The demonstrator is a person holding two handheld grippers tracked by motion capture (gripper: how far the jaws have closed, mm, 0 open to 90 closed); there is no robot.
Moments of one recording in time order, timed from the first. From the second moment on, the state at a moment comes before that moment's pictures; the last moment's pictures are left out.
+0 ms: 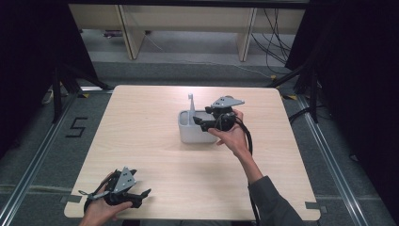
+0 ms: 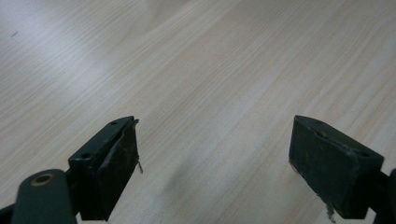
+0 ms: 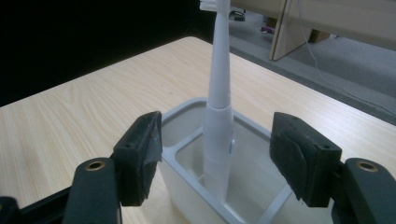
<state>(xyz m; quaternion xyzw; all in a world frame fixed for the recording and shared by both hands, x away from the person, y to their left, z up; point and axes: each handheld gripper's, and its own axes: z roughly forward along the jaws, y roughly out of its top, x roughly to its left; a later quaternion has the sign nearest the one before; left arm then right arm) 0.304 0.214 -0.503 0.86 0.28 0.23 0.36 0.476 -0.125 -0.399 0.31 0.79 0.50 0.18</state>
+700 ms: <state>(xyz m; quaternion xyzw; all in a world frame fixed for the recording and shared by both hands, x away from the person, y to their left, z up) 0.304 0.216 -0.502 0.86 0.28 0.24 0.36 0.458 -0.136 -0.400 0.31 0.79 0.50 0.18</state>
